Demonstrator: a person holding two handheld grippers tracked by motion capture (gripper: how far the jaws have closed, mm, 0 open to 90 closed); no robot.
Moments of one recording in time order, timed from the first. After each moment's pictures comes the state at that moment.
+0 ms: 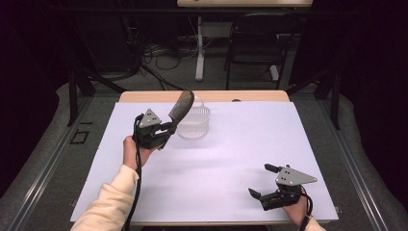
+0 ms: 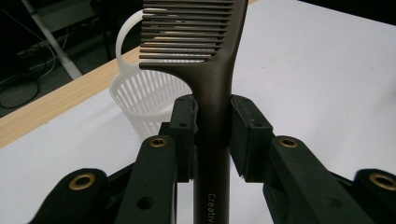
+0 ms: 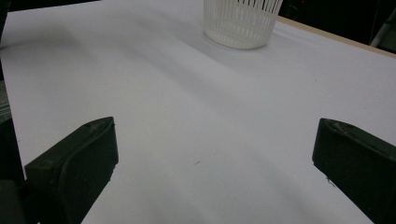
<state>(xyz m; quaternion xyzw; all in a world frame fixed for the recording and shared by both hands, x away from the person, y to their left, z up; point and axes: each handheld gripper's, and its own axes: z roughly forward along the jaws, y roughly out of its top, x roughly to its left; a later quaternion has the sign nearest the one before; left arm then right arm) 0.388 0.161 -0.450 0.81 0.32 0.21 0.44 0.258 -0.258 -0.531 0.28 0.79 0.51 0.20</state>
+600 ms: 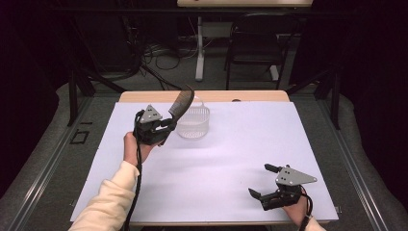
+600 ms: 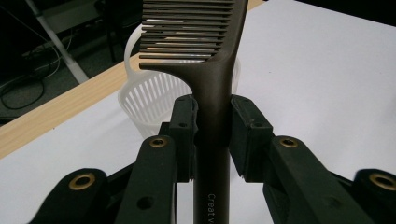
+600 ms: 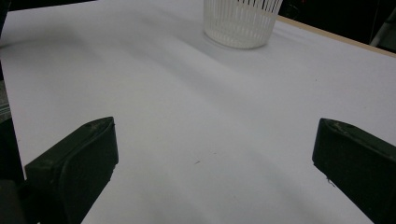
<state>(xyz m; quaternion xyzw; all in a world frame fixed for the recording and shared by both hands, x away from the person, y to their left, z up) 0.397 0.159 -0.444 0.81 0.32 0.22 0.44 0.259 -0.258 -0.531 0.28 0.79 0.51 0.20</state>
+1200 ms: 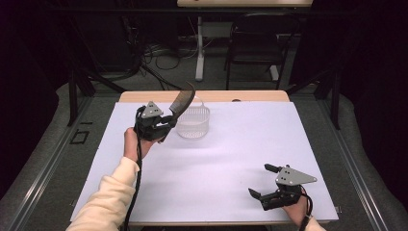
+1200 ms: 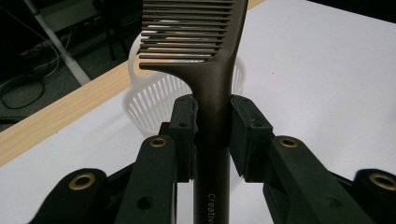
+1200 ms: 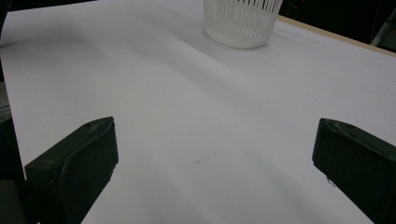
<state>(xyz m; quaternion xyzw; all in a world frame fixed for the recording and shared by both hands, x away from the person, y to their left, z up) 0.407 0.157 -0.437 0.82 0.32 0.21 0.43 0.259 -0.258 -0.531 0.28 0.79 0.51 0.20</state>
